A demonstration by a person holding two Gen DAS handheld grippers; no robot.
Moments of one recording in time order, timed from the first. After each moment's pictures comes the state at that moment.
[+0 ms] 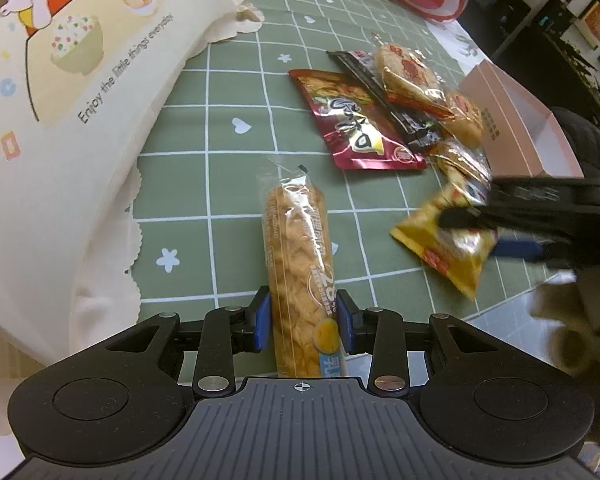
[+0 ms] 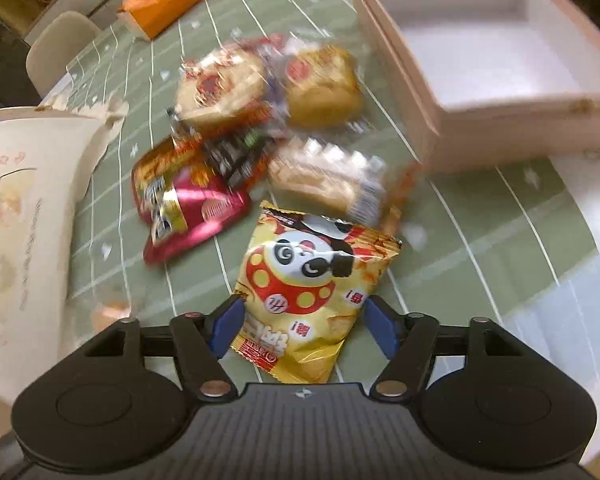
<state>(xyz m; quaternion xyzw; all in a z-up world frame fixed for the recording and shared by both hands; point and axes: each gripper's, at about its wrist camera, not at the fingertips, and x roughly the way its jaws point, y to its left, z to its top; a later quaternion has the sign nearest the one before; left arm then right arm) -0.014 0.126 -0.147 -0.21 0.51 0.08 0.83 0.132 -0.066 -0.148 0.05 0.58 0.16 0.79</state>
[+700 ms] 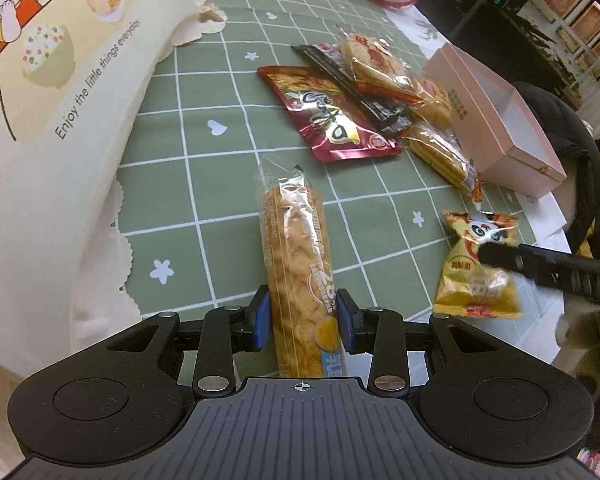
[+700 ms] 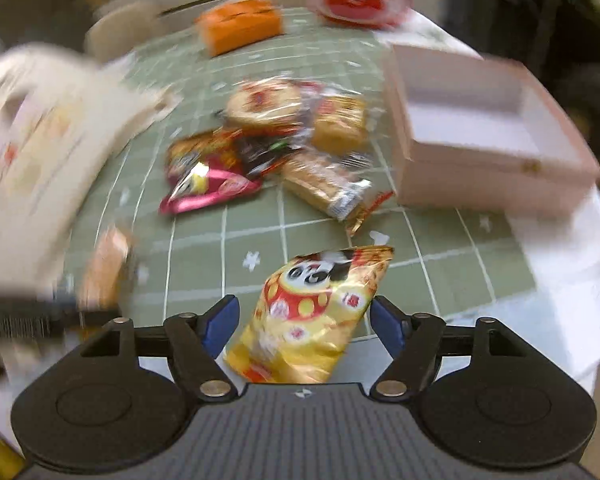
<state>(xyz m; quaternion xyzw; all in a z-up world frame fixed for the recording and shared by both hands) -0.018 0.138 -0.152 -0.19 0.51 0.01 0.84 0.069 -0.096 -0.130 -0.02 0.49 0.20 0.85</state>
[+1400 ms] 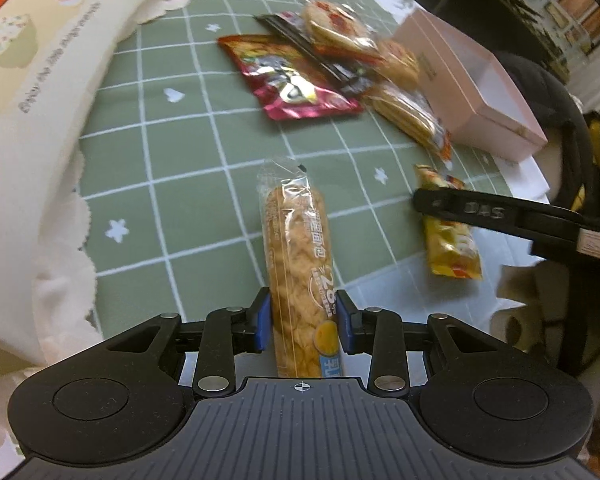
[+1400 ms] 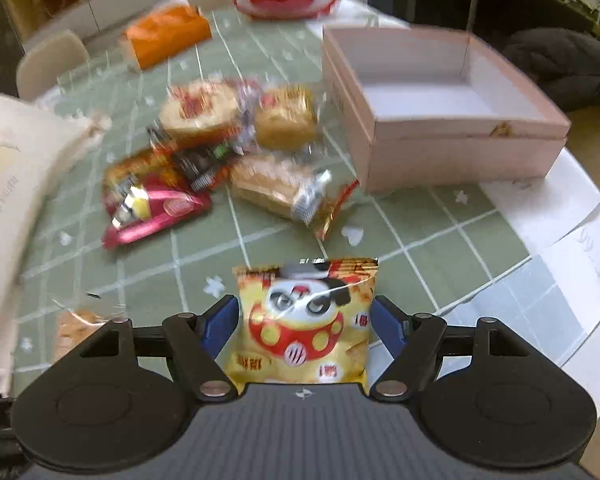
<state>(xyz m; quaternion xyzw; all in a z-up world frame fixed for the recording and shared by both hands) -0.025 0.107 -0.151 -0.18 0.54 -0.03 0.82 0.080 -0.076 -0.159 -0.01 0.49 0.11 0.86</state>
